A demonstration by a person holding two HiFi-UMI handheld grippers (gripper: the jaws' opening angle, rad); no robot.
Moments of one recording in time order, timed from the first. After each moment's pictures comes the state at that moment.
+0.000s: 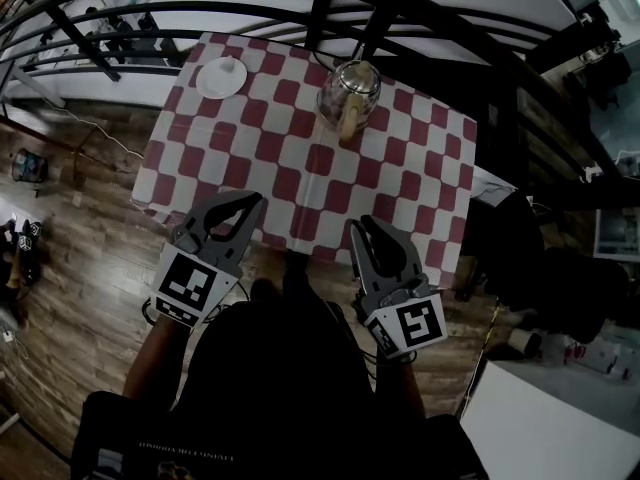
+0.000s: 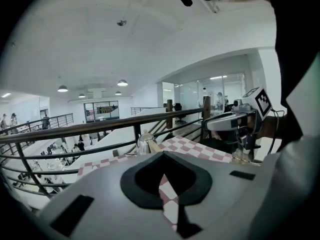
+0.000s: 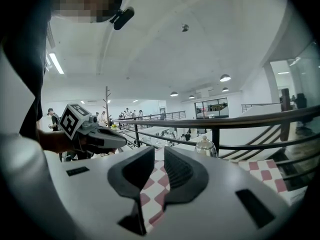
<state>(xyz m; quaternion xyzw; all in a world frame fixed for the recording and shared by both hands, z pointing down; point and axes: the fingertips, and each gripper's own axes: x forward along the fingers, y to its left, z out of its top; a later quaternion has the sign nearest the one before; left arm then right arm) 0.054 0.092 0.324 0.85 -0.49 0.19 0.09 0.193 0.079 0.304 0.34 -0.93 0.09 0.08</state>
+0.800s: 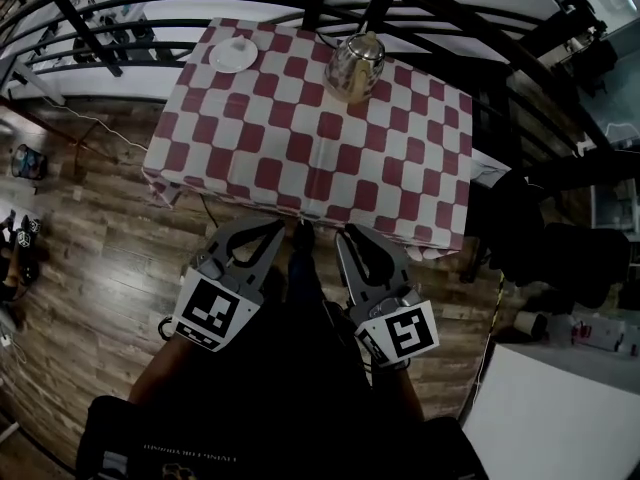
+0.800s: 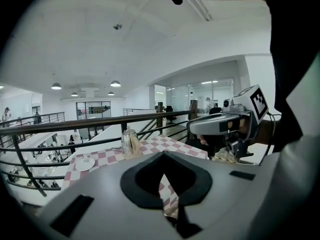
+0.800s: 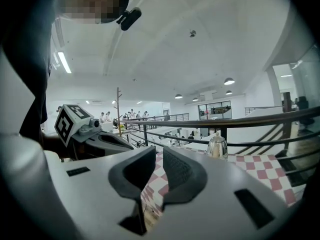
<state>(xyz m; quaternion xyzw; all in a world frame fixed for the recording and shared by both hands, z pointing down) 0.089 0.234 0.324 0.87 -0.45 0.17 0.10 0.164 0.221 0.290 0.33 -0.94 0.09 0.07</state>
